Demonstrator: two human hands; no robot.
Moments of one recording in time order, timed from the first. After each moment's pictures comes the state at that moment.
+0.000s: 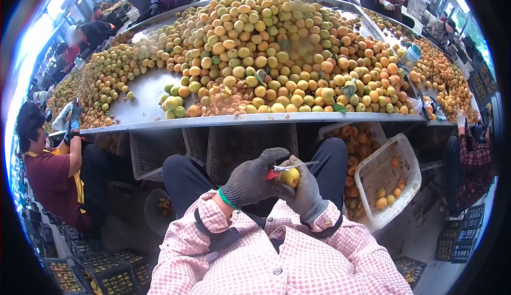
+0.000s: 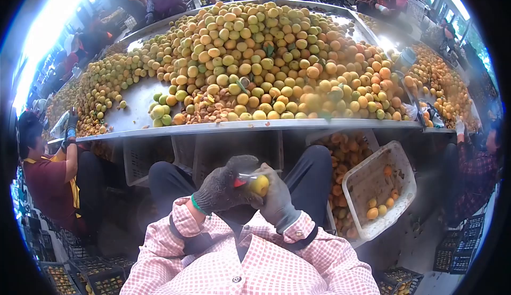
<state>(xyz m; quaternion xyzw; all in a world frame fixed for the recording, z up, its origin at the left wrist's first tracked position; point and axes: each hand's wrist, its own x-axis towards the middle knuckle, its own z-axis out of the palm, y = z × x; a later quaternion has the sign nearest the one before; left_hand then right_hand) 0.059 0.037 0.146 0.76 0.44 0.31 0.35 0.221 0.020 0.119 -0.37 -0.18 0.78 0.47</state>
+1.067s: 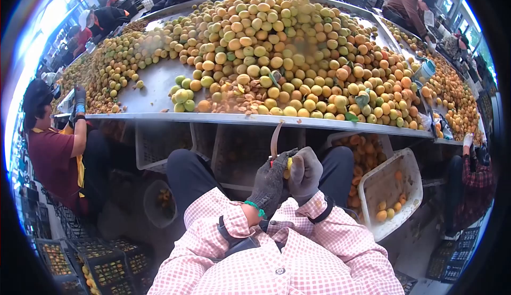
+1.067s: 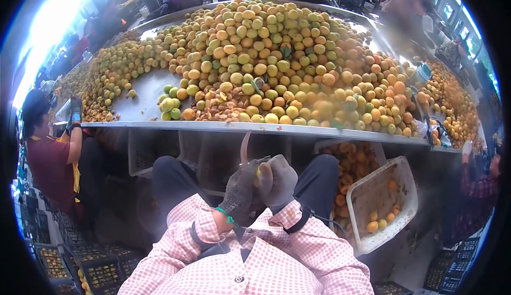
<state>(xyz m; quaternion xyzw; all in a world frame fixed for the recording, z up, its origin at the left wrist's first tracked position) 0.106 0.030 0.148 0.23 0.51 0.50 0.66 0.208 0.059 0.090 -0.42 -0.64 0.27 0.58</state>
